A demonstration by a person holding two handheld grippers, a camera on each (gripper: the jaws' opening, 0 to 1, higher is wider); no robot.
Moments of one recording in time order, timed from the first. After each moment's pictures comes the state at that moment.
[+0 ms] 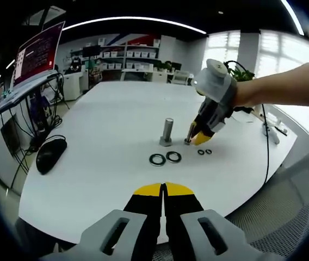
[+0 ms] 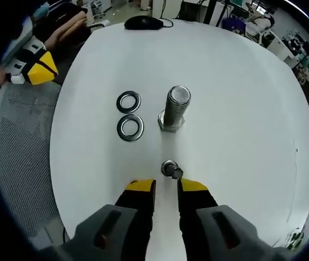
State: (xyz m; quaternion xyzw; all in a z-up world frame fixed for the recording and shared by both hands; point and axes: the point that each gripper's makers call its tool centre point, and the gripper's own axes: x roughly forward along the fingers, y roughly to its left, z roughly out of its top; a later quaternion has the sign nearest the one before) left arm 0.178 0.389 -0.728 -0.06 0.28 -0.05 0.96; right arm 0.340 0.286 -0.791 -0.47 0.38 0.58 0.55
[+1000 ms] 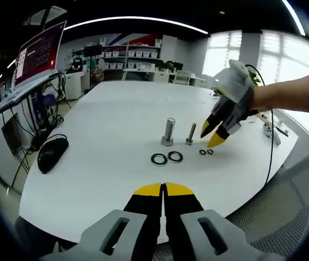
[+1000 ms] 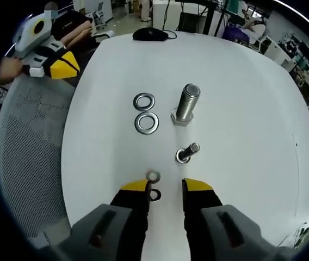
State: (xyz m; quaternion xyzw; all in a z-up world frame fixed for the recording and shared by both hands) left arm 0.177 0.391 -0.728 -0.07 0.28 -0.04 0.96; right arm 0.323 0.264 -0.782 -0.43 0.36 0.60 0.57
